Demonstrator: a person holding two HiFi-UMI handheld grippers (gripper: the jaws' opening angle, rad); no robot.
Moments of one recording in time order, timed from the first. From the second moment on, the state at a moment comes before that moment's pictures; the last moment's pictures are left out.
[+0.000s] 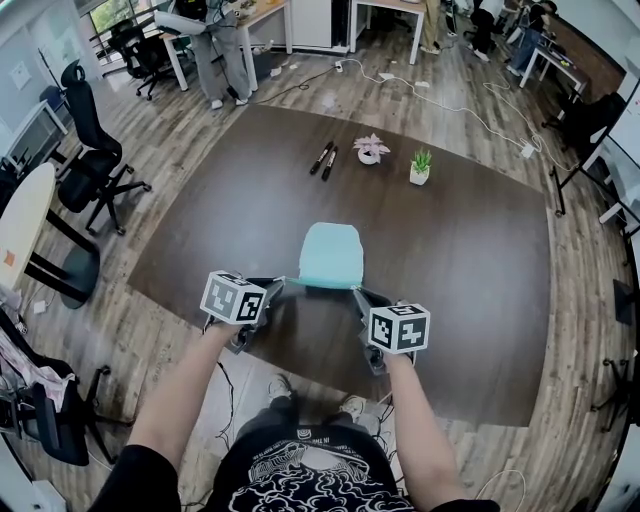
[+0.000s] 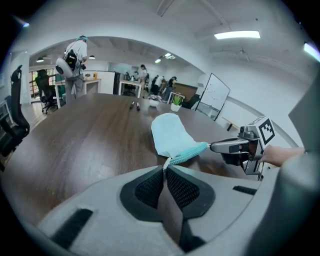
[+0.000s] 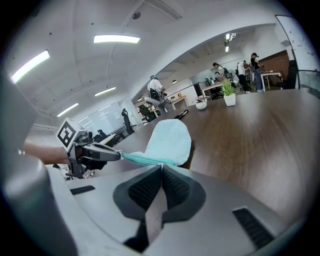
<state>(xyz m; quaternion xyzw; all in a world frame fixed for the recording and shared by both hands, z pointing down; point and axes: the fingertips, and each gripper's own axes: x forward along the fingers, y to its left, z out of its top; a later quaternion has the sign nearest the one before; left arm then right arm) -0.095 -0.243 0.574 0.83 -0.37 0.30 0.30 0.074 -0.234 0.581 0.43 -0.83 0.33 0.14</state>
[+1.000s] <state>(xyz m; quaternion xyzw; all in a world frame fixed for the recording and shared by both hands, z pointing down) -0.094 -0.227 0.597 0.82 -0.36 0.31 0.31 0.082 -0.226 0.597 0.46 -0.81 0.30 0.22</state>
